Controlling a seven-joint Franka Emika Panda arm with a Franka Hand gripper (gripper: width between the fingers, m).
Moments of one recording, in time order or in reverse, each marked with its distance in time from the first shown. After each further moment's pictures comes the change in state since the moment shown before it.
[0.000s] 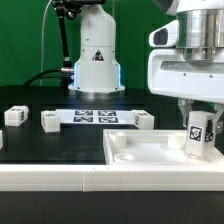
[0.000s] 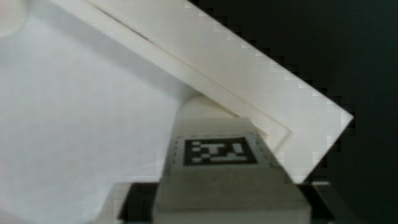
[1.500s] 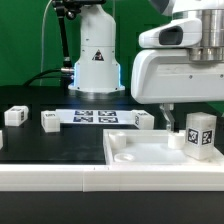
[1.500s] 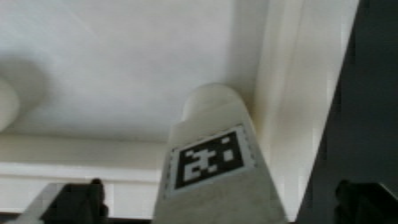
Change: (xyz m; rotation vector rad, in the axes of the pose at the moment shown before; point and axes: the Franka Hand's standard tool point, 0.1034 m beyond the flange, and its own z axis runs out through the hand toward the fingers) arm 0.005 0.002 0.001 -0.004 0.012 -1.093
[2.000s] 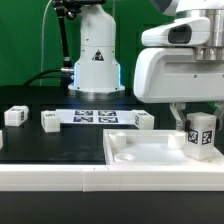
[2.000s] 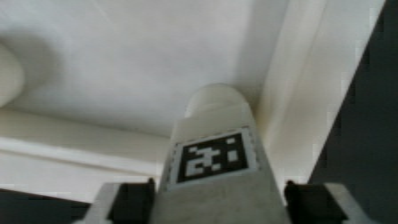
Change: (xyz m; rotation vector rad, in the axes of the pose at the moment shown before) arm 0.000 0.000 0.000 -0.019 -0.002 -0.062
